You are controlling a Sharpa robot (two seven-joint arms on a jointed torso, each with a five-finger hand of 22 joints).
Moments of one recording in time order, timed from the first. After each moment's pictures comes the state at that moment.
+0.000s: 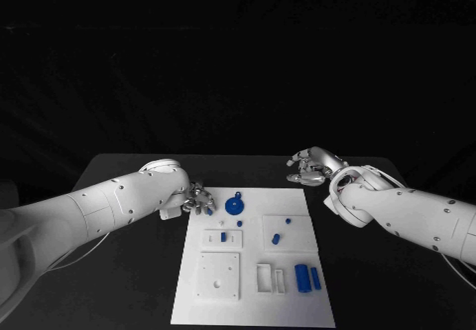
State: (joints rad) left arm 1.29 -0.48 -0.13 0.96 -1.04 0.24 -0.46; left_hand 0.80 -0.04 0.58 -0.15 0.05 0.99 0.07 0.26 0.71 1.34 -0.04 0.71 0.55 1.24 -0.15 1.45 0.61 0.13 1.01 -0.16 1.18 1.25; right arm 1.24 -0.71 -0.07 1.27 -1.16 -0.49 -0.09; right_hand 1.10 -0.25 0.69 -0.16 0.21 0.80 0.16 0.25 0.44 1.00 0.06 1.12 1.07 1.25 -0.05 1.16 1.05 0.19 1.10 -0.04 1.09 1.31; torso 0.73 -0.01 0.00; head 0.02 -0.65
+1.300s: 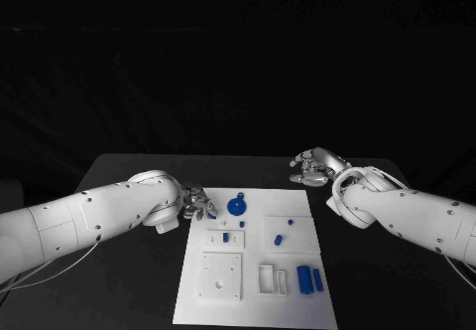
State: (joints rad) left arm 1.29 -0.68 -0.13 1.29 -0.97 0.04 -0.45; left_hand 0.88 0.05 0.59 -0.25 0.08 1.07 0.04 0.34 0.72 1.41 -0.09 0.72 0.55 1.28 -0.19 1.46 0.62 0.12 1.03 -0.17 1.18 1.25; right arm 1.24 -0.71 -0.07 1.26 -1.16 -0.49 -0.09; right_hand 1.10 -0.25 0.69 -0.16 0.22 0.80 0.17 0.25 0.44 1.00 0.06 1.12 1.07 1.25 -0.05 1.16 1.05 0.19 1.09 -0.03 1.09 1.31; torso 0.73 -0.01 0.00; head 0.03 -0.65
